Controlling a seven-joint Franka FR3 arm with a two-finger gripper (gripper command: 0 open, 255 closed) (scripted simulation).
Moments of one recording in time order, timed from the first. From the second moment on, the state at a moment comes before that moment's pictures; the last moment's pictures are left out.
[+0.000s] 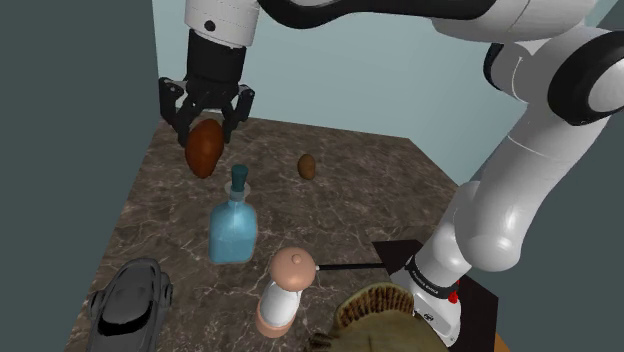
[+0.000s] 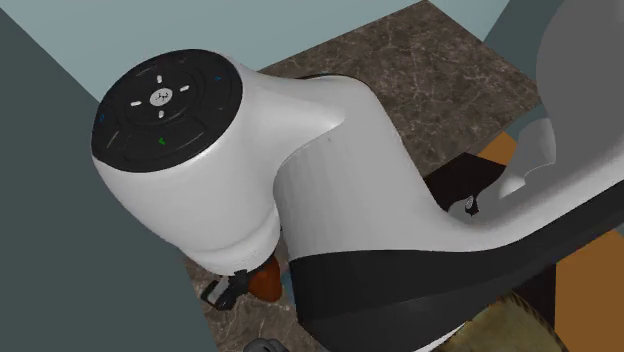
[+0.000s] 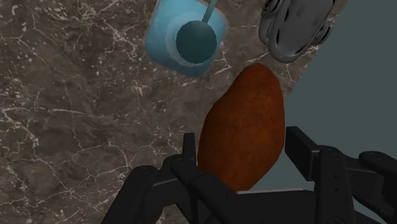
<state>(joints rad) 0.27 0.08 0.44 -1.70 0.01 1.85 0.81</state>
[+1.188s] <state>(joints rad) 0.43 -0.17 0.62 -1.95 0.12 1.90 1.13</state>
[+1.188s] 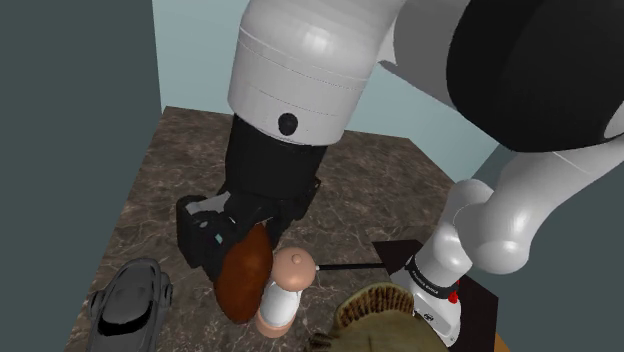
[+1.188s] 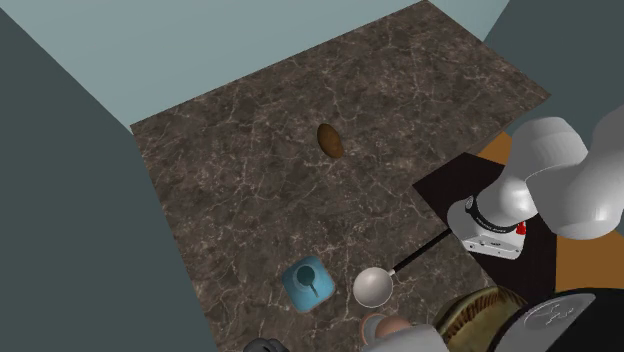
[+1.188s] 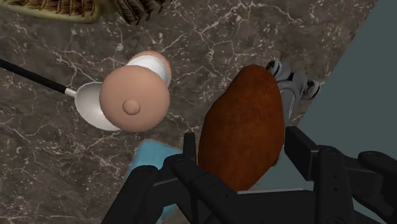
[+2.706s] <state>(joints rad) 0.51 -0.12 0.77 -2.09 0.09 2.10 1.35</state>
